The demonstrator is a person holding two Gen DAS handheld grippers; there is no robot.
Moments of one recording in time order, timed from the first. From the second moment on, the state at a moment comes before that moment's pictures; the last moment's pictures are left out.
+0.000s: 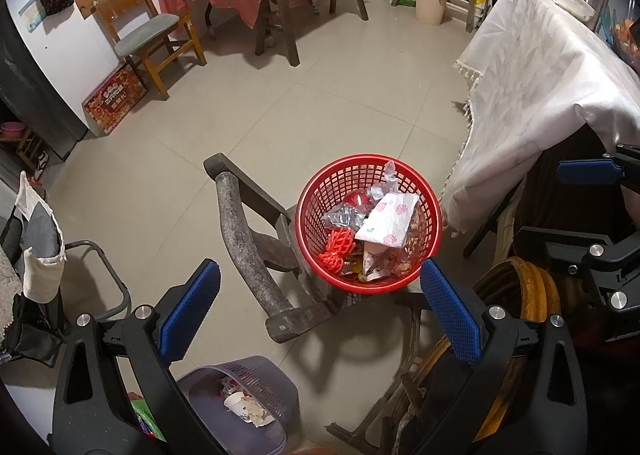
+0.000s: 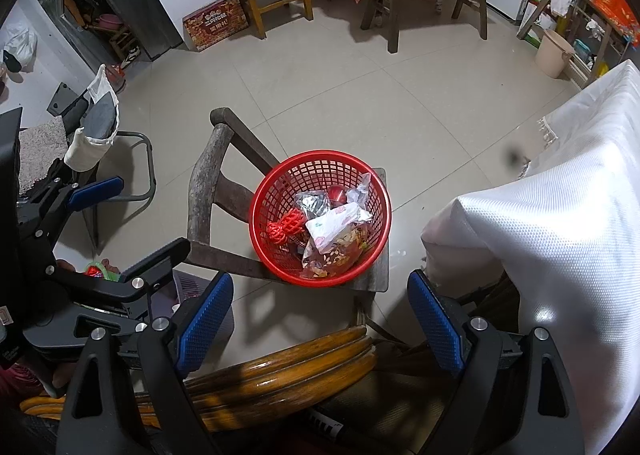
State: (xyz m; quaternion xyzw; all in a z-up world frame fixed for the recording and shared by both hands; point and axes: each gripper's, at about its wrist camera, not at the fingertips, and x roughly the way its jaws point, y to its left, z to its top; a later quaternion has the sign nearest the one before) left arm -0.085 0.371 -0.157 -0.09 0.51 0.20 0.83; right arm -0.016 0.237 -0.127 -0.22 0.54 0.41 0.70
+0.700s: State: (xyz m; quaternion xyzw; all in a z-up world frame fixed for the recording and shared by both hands) left arm -0.084 0.371 -0.157 -0.09 0.52 0.20 0.83; right arm -0.016 0.237 -0.127 -0.22 0.54 0.41 0.70
